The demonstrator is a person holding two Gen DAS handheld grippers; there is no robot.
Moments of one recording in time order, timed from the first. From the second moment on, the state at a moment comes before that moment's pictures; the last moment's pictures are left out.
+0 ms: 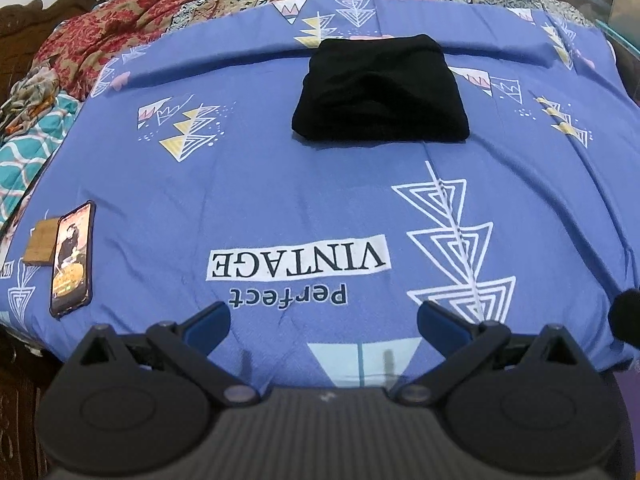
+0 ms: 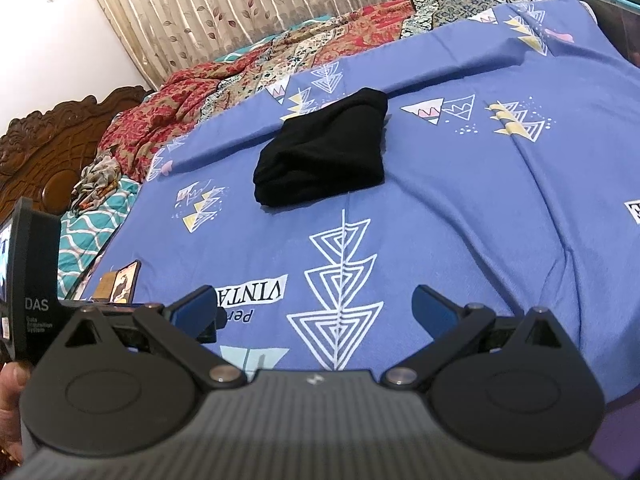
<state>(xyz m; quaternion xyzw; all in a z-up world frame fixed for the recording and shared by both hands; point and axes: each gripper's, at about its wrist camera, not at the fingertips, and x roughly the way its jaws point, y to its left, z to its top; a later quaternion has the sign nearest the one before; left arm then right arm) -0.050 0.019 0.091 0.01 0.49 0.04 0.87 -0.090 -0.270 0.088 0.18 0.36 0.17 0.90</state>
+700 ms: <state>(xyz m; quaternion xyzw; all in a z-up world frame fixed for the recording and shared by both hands) -0.049 0.012 0.085 0.03 0.50 0.02 0.87 -0.084 -0.273 0.081 0.18 0.37 0.18 0.89</state>
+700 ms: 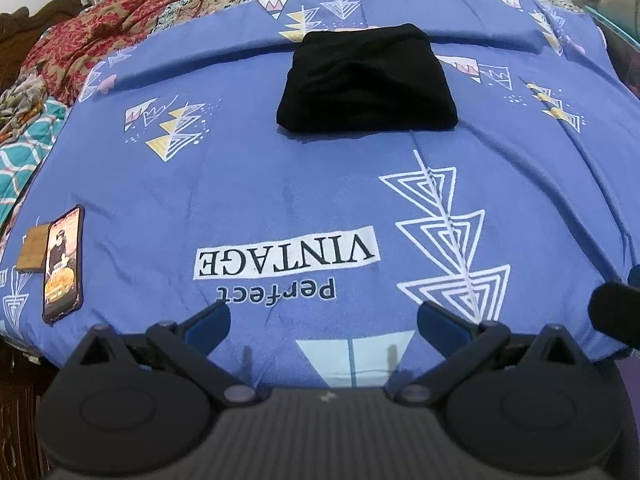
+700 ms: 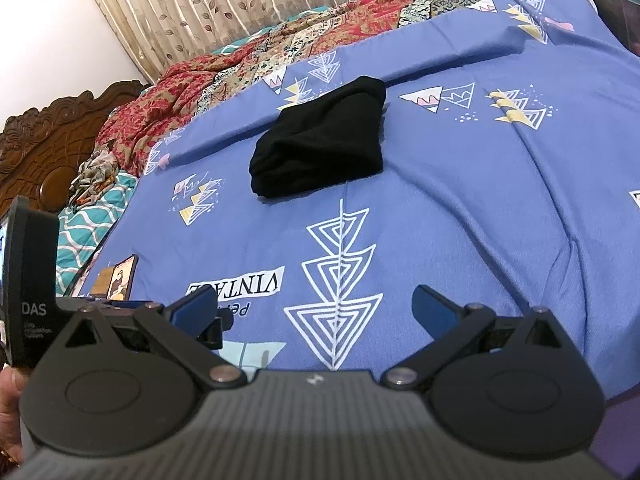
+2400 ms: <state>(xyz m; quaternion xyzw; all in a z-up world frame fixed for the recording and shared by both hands) -0.045 0.013 0.073 0.02 0.52 0.02 0.85 -0.082 -0.278 0.076 0.18 0.38 0.18 0.89</state>
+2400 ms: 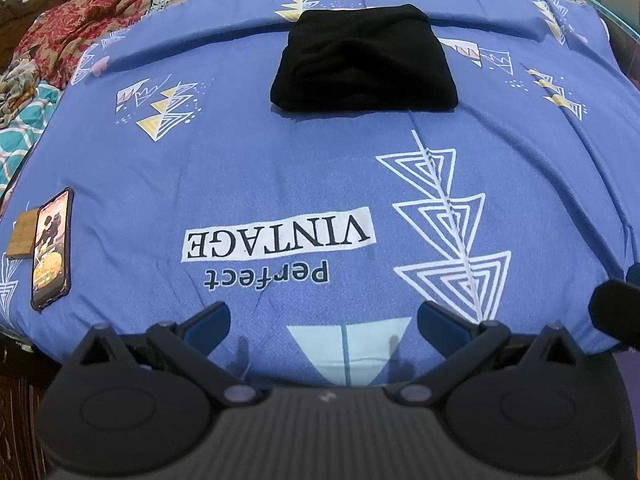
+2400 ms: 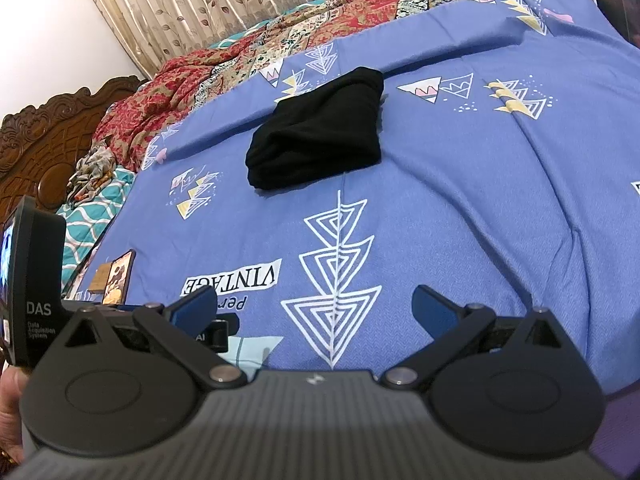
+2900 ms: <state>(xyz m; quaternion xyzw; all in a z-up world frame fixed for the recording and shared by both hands) -0.036 0.012 0.070 0.00 0.53 0.01 0.85 -0.080 -0.279 0.072 0.18 0.38 0.18 0.89</state>
